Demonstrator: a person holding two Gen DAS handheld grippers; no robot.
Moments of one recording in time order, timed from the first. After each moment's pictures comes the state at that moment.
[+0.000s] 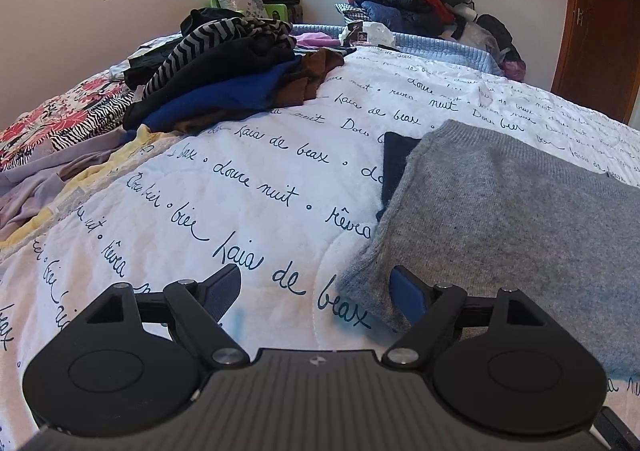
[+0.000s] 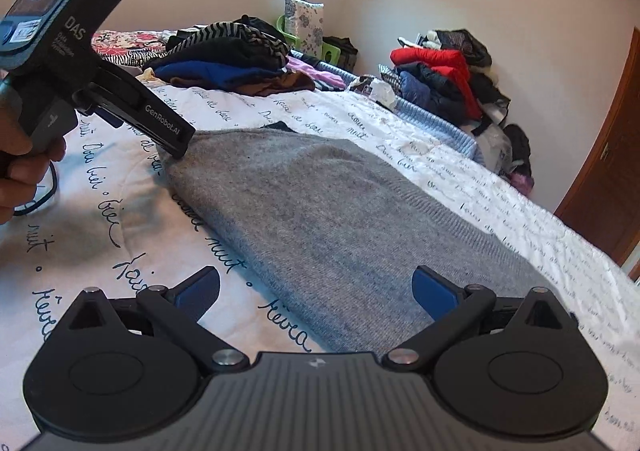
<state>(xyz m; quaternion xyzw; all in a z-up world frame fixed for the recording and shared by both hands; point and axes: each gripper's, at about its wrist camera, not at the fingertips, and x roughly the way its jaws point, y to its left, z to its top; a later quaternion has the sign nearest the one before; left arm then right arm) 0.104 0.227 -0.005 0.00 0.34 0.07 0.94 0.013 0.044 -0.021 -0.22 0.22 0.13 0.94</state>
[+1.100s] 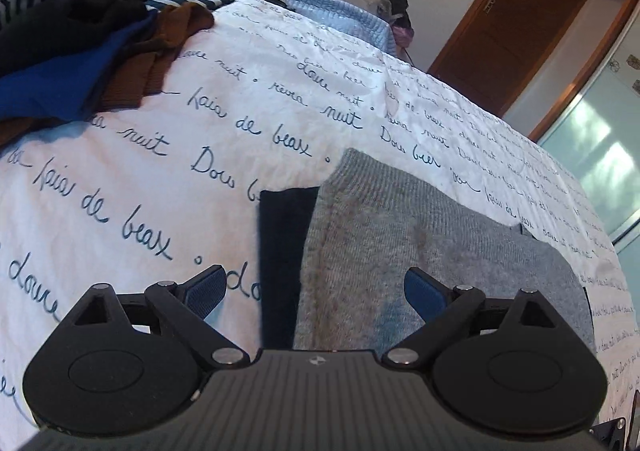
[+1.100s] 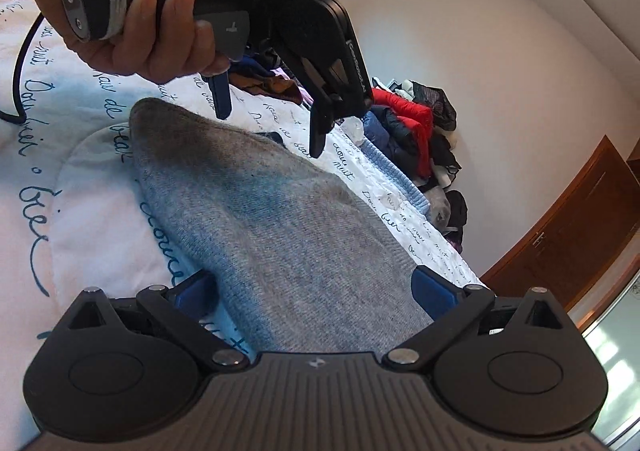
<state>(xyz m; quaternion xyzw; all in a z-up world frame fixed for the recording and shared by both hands) 0.272 0.235 -0.008 -0.11 0.43 -0.17 0.88 0.070 0.125 -0.070 -0.34 0.16 0.05 0.92</state>
